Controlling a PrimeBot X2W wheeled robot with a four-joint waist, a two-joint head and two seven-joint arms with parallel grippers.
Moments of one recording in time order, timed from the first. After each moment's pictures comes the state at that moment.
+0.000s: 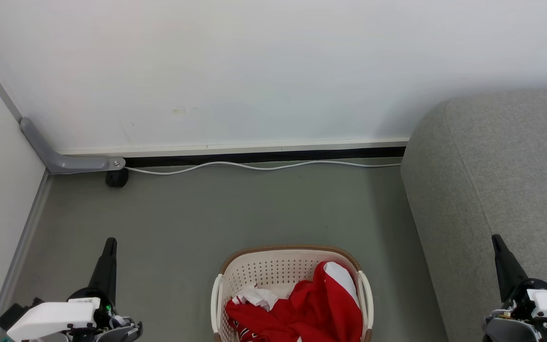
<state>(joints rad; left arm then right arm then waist) -0.05 0.04 0.08 0.27 -1.61 -0.12 0.11 -0.07 -0.04 -0.13 0.27 1.60 0.13 0.11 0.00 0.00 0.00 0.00</state>
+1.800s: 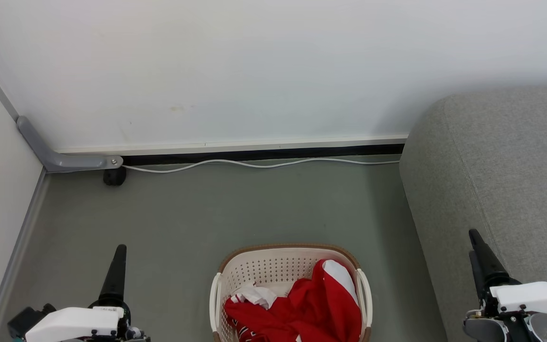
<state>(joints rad) -0.06 0.05 0.03 0.37 -1.43 -0.12 0.02 -0.13 -0.07 -0.01 0.41 1.47 0.13 0.03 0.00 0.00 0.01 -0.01</state>
